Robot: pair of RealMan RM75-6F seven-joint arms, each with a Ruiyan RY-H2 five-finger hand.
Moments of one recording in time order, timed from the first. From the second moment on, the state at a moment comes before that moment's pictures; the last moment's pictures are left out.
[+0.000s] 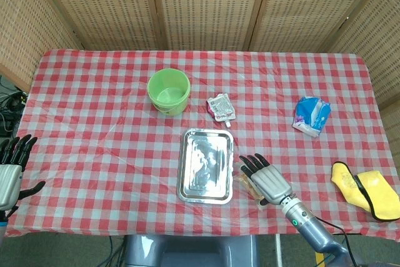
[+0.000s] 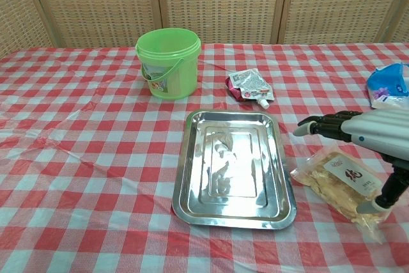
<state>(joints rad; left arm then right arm) -0.10 -1.16 -0.05 -1.59 1.50 1.50 0.13 0.47 -1.34 0.04 -1.71 -1.45 0.94 -0.34</state>
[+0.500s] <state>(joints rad) -0.10 -1.16 -0.05 -1.60 1.50 1.49 0.15 0.49 -1.40 0.02 -1.61 -1.38 0.90 -0.31</state>
